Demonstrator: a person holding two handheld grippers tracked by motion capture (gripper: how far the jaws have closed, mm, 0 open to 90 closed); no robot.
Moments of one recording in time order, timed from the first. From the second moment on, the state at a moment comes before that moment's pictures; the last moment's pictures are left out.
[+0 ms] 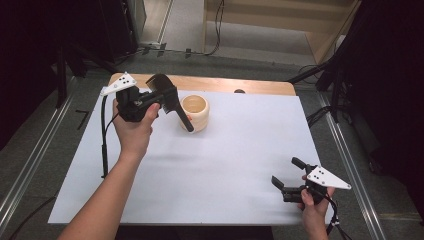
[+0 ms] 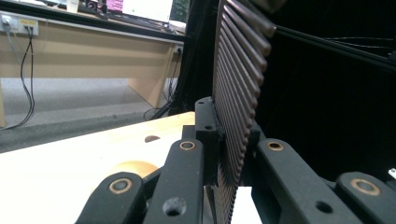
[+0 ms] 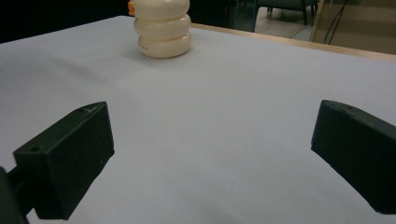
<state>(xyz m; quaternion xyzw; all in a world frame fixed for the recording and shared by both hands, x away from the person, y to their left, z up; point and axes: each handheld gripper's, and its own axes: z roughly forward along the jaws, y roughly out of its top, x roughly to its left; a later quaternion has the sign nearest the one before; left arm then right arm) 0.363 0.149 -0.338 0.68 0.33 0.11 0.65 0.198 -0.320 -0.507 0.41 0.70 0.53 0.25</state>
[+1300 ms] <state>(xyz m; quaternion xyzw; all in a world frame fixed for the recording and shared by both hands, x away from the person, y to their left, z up) 0.411 0.141 -0.318 0.67 0.35 0.13 0.65 0.200 -0.319 -0.508 0.41 0.70 0.54 0.24</state>
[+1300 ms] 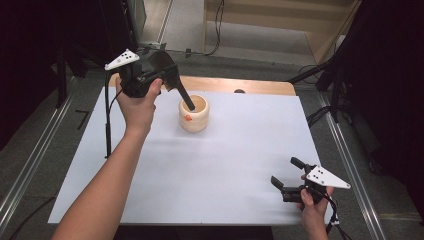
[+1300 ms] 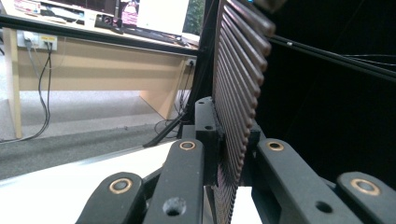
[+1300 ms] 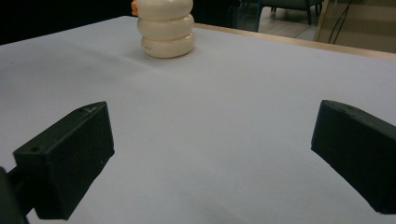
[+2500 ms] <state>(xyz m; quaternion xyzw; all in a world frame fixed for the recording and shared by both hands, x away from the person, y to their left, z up) 0.447 0.121 -0.381 0.66 0.41 0.17 0.61 0.202 -0.319 -0.510 0.41 0.70 0.54 0.24</state>
